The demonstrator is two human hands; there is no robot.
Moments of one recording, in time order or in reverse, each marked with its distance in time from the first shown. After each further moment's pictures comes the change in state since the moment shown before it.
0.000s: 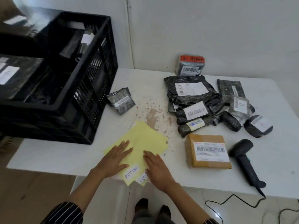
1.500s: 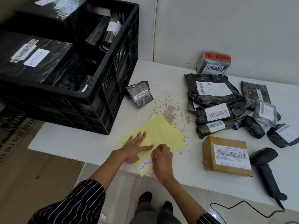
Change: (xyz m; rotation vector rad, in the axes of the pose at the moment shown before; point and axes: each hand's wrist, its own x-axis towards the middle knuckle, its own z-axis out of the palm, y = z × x) left_hand 0.015 0.005 -0.025 0.024 -0.267 -0.015; right_hand 0.037 -0.045 0.017 0.141 0.232 0.302
